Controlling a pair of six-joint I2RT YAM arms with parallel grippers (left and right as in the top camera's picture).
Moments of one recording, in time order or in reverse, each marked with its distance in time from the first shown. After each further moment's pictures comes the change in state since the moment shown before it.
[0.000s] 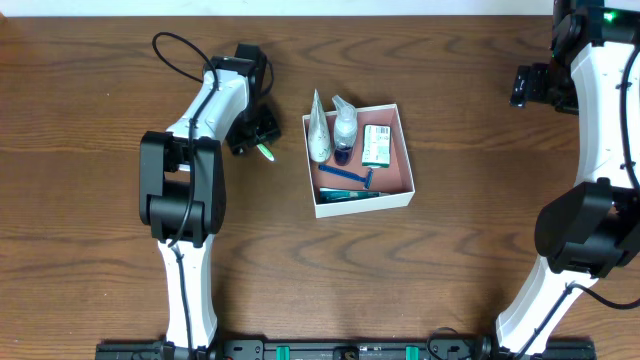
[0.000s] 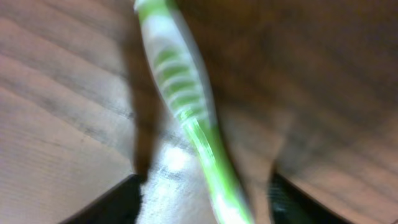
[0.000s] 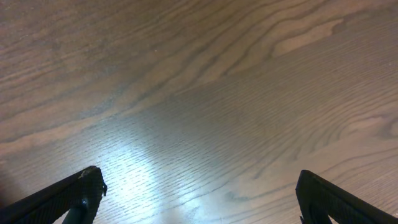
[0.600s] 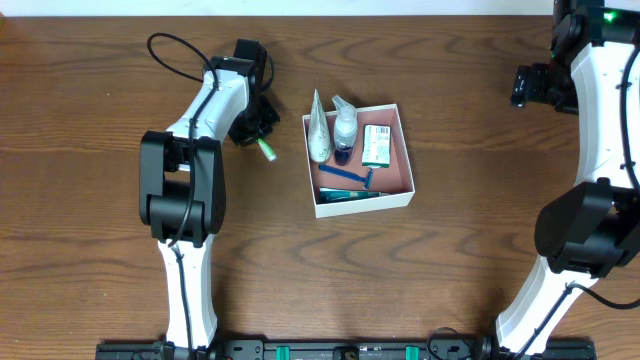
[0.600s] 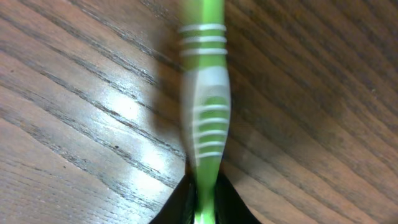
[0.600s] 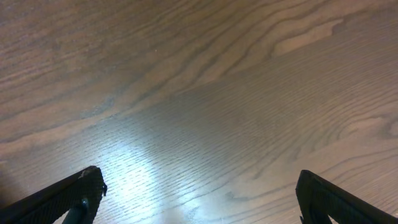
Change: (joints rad) left arm 0.000 0.000 0.000 0.070 -0.006 -0.113; right arm 0.000 0.000 0.000 0.000 0.000 0.000
